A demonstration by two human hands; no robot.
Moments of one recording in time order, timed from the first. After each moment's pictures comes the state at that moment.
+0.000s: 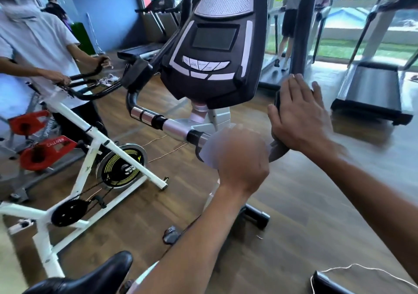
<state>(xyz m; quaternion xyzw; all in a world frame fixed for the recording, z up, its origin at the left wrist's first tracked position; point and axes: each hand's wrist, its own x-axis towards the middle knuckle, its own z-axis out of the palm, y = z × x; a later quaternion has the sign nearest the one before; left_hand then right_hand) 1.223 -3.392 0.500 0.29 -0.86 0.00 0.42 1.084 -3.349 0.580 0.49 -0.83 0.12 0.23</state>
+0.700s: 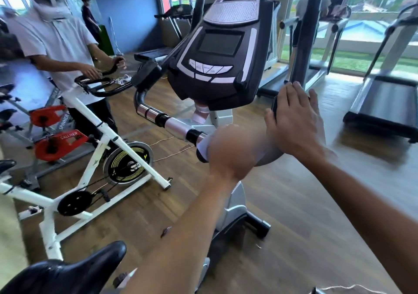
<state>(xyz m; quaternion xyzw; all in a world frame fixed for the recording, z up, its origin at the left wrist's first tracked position) 1.214 -3.412 0.511 0.31 -0.84 0.02 0.44 1.082 -3.348 0.579 0.50 -0.82 0.17 0.22</state>
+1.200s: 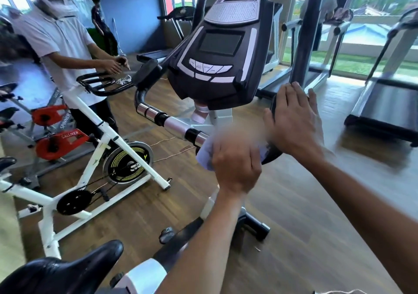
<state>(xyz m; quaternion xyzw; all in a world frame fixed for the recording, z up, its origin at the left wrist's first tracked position) 1.210 -3.385 0.495 0.35 -0.80 0.00 0.49 1.081 -3.349 0.578 0.50 -0.82 0.16 0.22</state>
